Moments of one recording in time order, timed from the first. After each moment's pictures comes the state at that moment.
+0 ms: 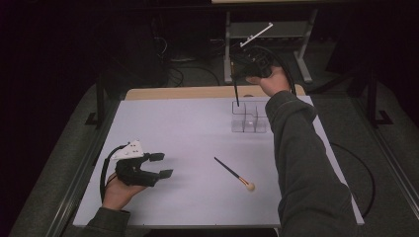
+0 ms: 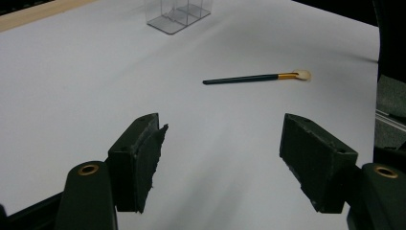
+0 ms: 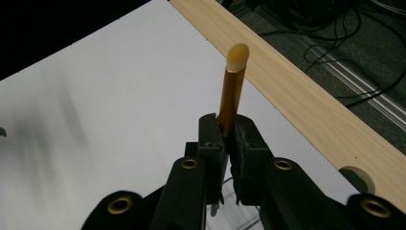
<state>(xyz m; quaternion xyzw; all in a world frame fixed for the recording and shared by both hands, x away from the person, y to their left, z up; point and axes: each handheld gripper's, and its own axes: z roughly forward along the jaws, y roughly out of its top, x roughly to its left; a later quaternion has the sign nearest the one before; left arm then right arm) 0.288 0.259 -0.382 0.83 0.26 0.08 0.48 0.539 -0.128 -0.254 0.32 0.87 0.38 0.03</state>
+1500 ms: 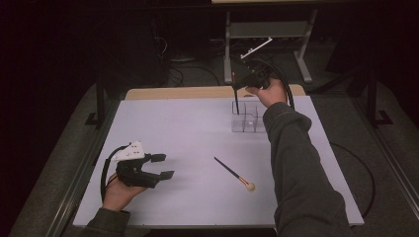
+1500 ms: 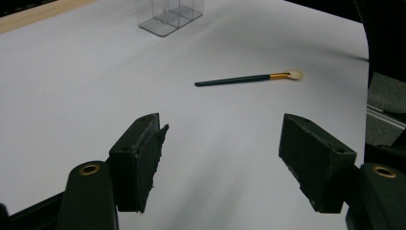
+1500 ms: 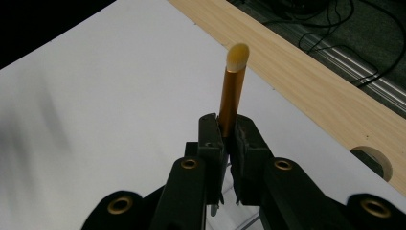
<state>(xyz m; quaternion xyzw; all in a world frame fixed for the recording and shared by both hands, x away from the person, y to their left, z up) 0.285 0.255 -0.380 0.84 0.25 0.08 0.48 0.534 -0.130 -0.292 0.34 0.86 0.38 0.04</state>
